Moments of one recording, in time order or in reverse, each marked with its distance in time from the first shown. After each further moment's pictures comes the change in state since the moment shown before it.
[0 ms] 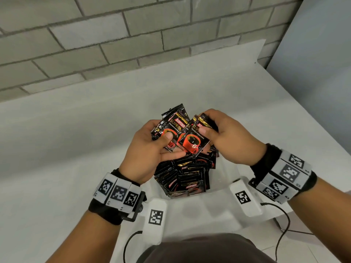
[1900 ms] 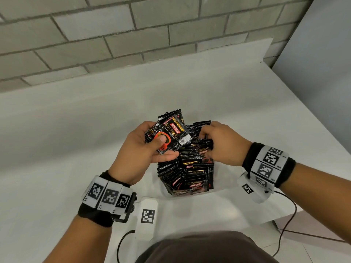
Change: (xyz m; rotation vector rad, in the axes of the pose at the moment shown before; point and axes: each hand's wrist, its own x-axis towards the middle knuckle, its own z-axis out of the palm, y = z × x) left_hand -0.003 -0.003 -0.033 0.054 0.015 -0.018; right_hand 0.025 0.042 0.022 -0.530 -0.178 -0.023
